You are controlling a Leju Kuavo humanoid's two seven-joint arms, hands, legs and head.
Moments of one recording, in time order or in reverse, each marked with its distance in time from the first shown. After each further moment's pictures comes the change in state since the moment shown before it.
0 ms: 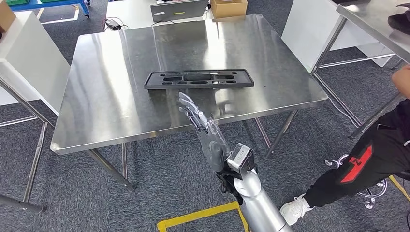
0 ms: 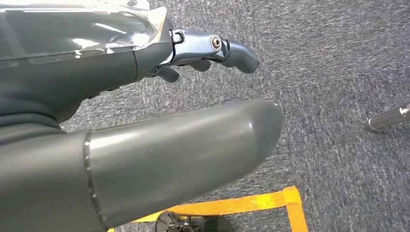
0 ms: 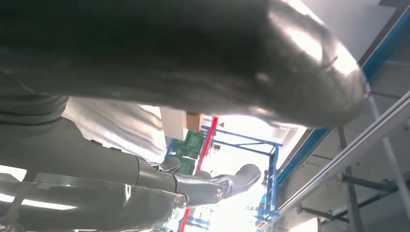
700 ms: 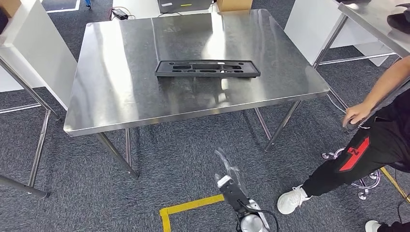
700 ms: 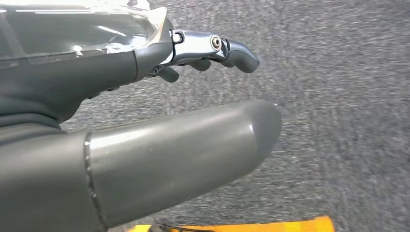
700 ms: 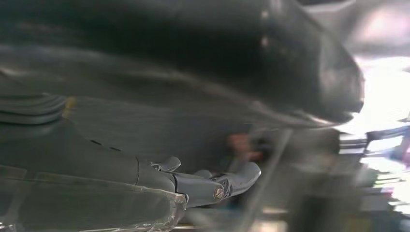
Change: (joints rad) left arm 0.027 0.007 0.026 0.000 0.042 0.029 -0.044; right arm 0.235 -0.050 -0.125 0.413 0.242 -0.469 0.069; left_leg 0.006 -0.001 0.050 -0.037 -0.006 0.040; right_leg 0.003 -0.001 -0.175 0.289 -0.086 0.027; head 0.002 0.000
